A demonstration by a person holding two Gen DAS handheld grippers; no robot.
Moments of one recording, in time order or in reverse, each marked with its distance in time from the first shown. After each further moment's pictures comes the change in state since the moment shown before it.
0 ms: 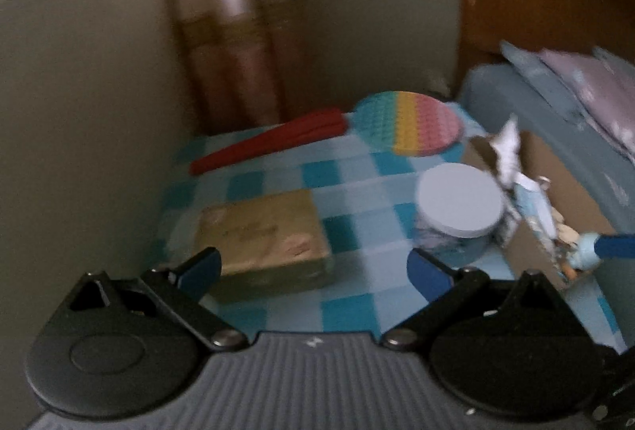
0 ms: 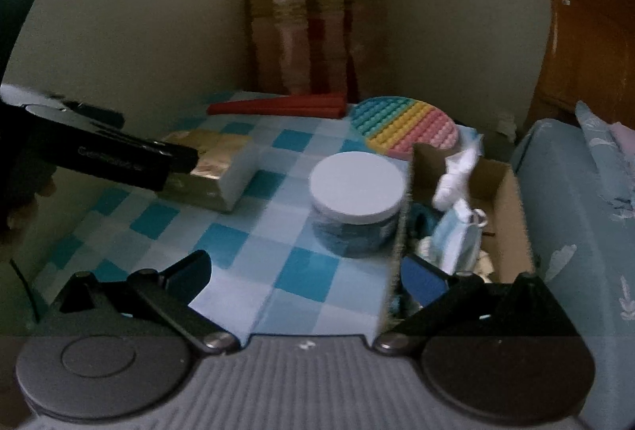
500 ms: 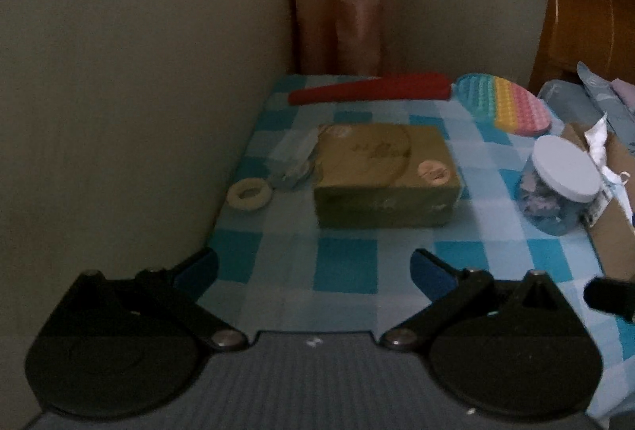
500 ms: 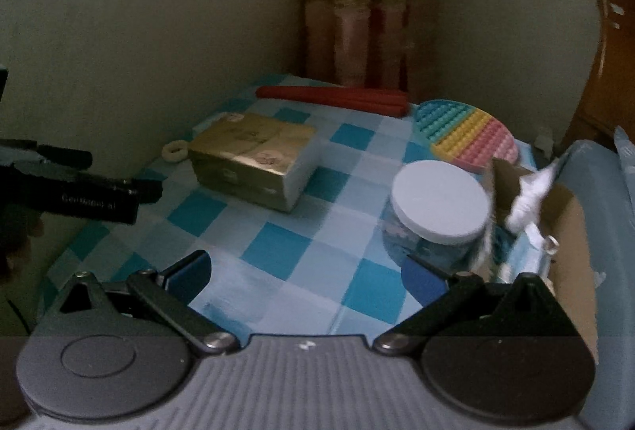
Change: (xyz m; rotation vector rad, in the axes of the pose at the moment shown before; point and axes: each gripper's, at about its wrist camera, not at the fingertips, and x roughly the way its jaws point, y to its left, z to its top) left arm 0.017 0.084 -0.075 -0.205 0.050 0.126; right arm 0.042 0.062 0.015 -0.104 0.043 0.053
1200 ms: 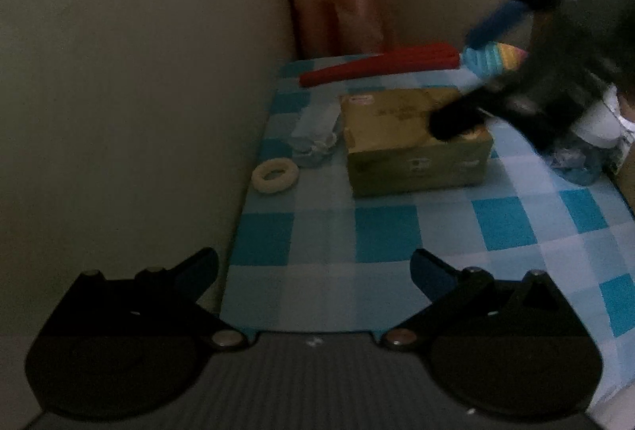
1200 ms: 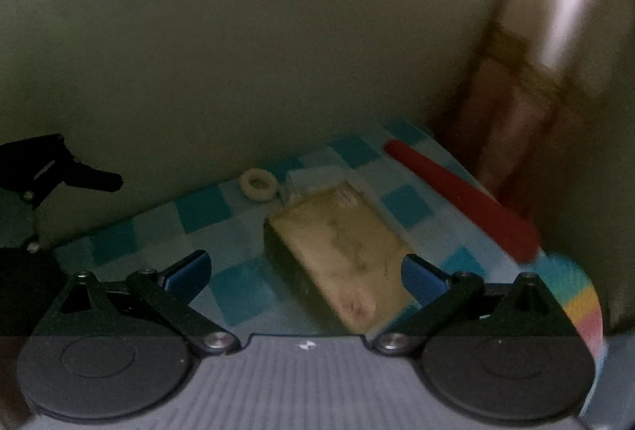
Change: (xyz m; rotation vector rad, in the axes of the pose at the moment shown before) left arm 0.006 0.020 -0.025 0.107 0.009 0.033; right arm 0.100 0.063 0.121 -0.511 0.047 0.276
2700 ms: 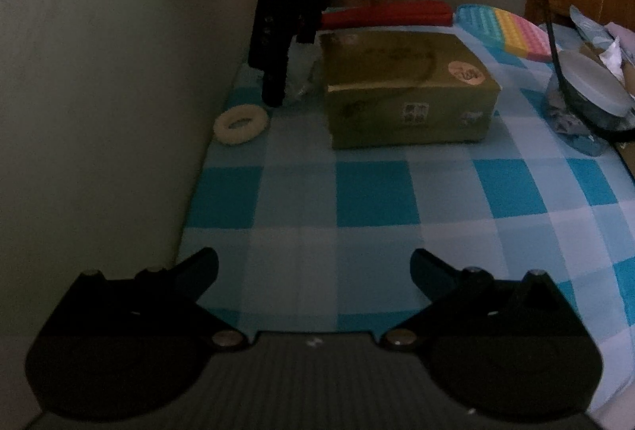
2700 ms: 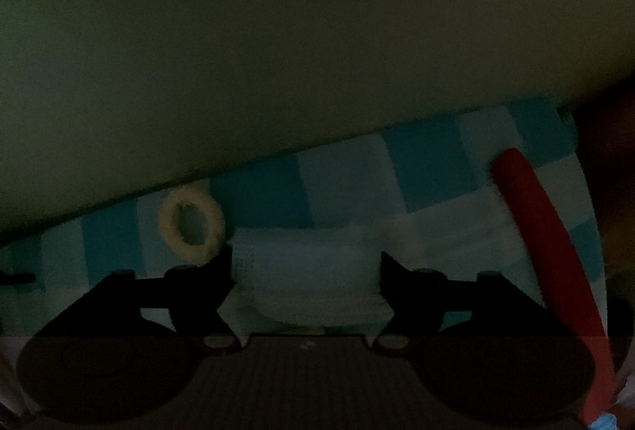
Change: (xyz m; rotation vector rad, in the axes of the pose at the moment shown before) left arm 0.043 -0.007 -0.017 -0.015 0.099 -0.071; right arm 0.209 -0.043 0.102 -0.163 0.431 0.253
